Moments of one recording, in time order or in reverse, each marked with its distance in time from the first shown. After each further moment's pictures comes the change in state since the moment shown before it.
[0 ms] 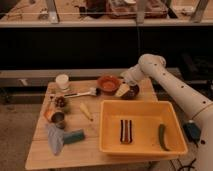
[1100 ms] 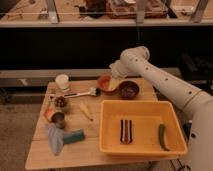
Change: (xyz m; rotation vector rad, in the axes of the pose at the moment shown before) arm -0.073 -0.016 0.006 0.123 0.097 -0.283
